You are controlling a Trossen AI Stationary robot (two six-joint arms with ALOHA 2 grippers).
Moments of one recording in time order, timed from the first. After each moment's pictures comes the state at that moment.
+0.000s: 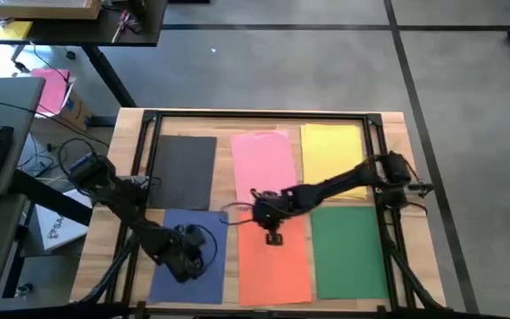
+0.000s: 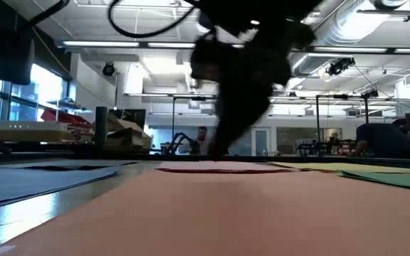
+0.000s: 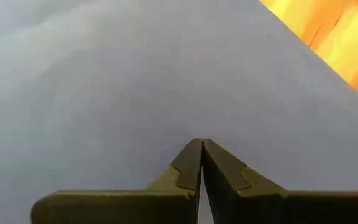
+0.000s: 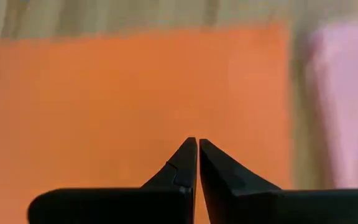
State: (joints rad) left arm -0.80 1.70 0.79 -0.44 -0.29 -1.45; right arm 0.20 1.96 1.18 -0.25 -0.08 0.19
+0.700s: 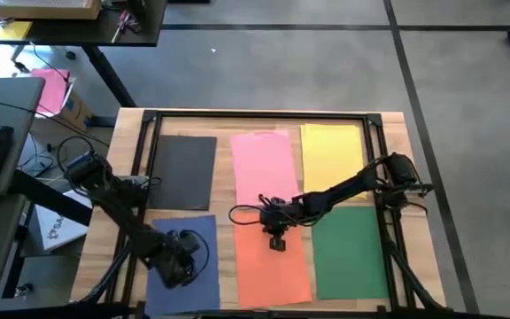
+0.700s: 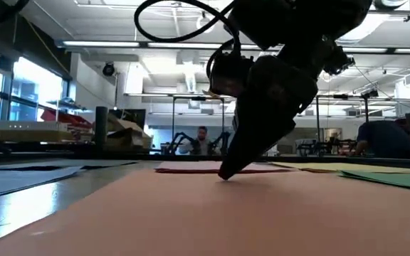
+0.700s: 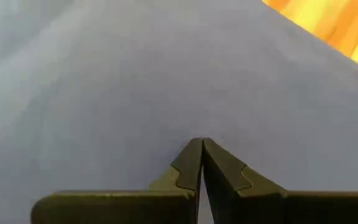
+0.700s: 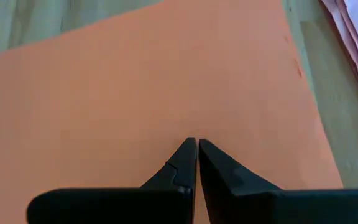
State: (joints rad) left arm -0.87 1.66 0.78 -0.48 -0.24 -1.39; right arm 0.23 1.95 1.04 -0.01 -0.03 0.32
